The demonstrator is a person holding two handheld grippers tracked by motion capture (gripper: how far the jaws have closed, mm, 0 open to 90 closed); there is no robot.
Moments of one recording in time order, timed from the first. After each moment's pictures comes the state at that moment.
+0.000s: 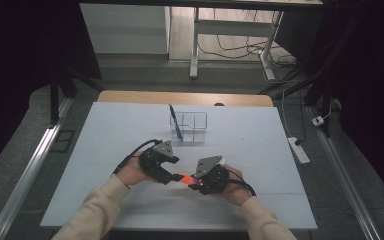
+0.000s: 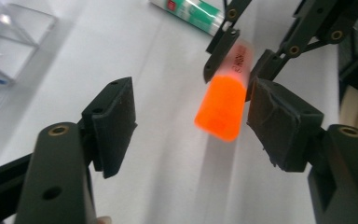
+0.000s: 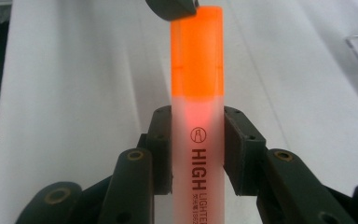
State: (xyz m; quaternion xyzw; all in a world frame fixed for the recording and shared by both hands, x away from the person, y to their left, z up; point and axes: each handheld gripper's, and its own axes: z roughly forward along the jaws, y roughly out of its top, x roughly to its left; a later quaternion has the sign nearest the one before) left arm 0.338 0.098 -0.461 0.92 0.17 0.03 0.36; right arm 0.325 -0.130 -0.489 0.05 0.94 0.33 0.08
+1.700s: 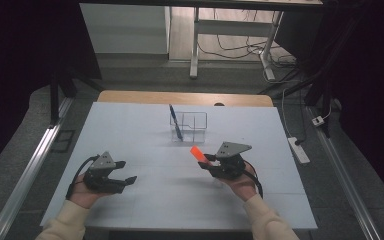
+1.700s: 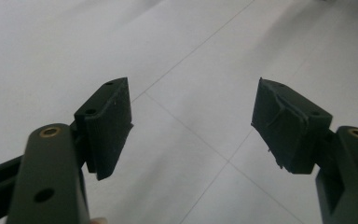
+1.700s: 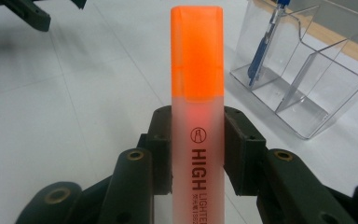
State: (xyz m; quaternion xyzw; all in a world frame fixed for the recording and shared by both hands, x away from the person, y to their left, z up) left arm 0.274 0.229 -0.500 0.84 0.36 0.13 0.39; right arm 0.345 -0.169 -0.469 0.19 0.86 0.46 0.14
